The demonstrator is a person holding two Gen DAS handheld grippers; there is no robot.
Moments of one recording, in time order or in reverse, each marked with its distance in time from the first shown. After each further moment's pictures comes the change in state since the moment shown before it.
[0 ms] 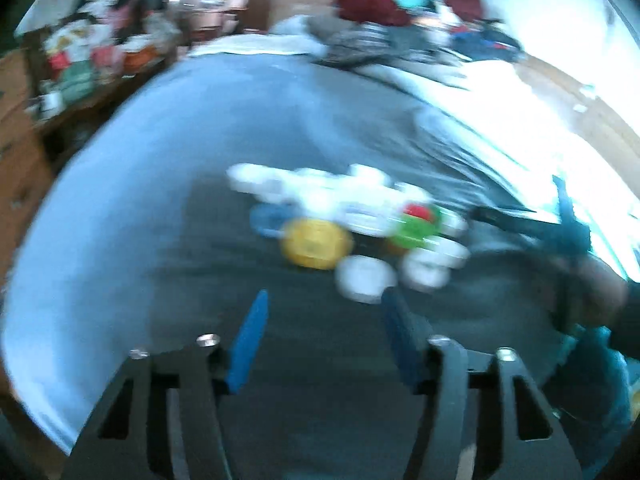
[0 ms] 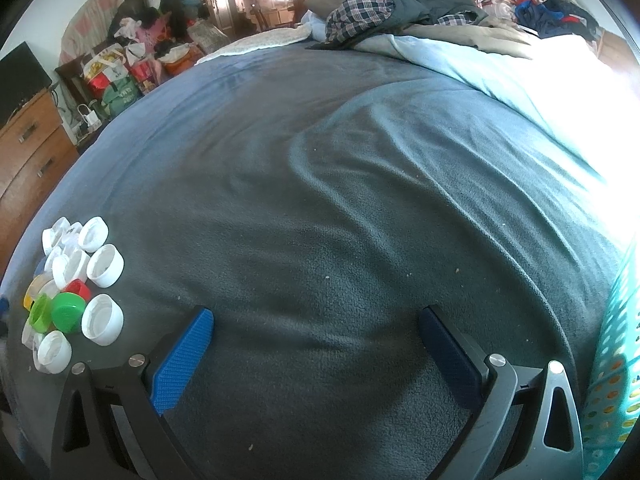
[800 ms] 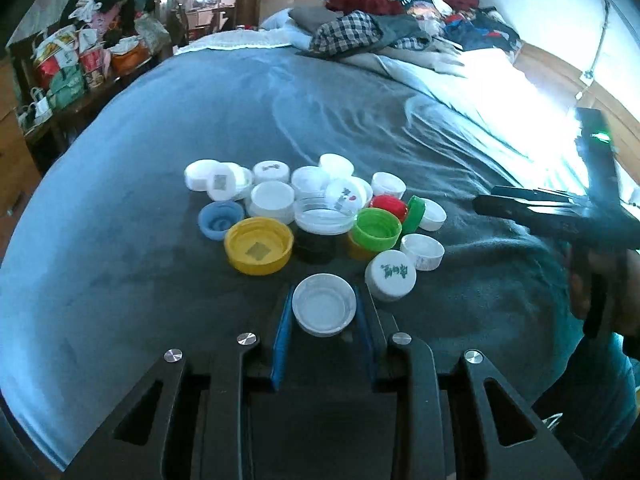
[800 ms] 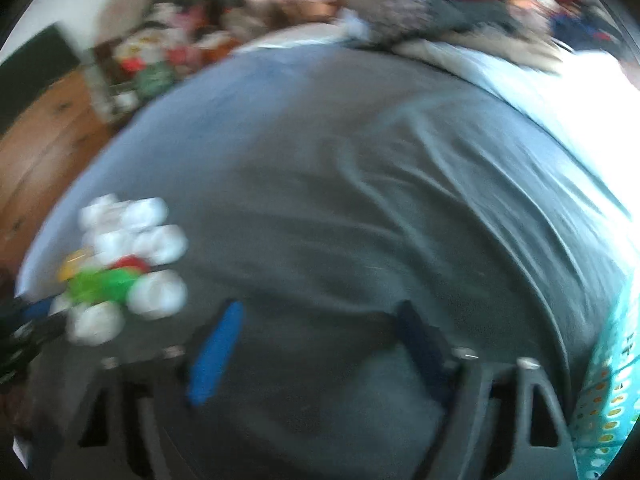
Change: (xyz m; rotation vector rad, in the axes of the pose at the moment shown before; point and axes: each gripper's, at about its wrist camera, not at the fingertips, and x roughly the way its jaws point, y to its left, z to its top) left arm 0.021 -0.021 -0.004 -0.003 -0.008 0.063; right arm -0.044 0.034 0.000 -0.180 -0.001 0.177
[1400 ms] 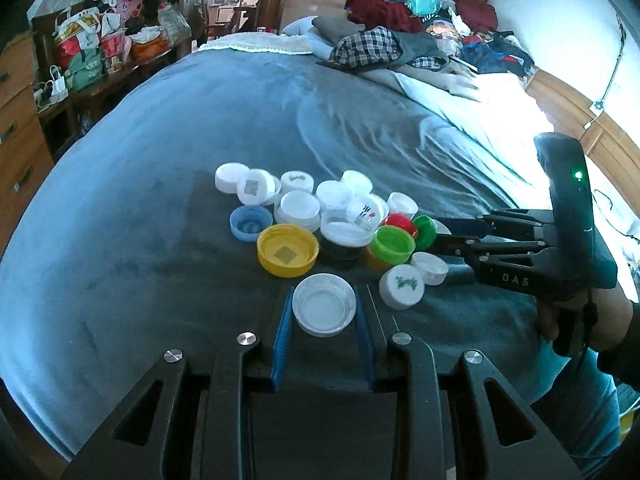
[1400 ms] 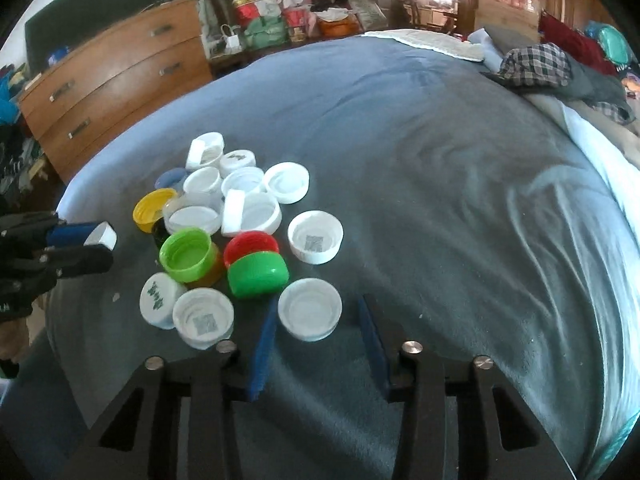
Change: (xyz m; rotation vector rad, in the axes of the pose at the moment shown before) left arm -0.013 0.010 0.006 -0.078 -0.031 -0.004; right arm 0.044 0.064 0.014 -0.236 0.085 0.105
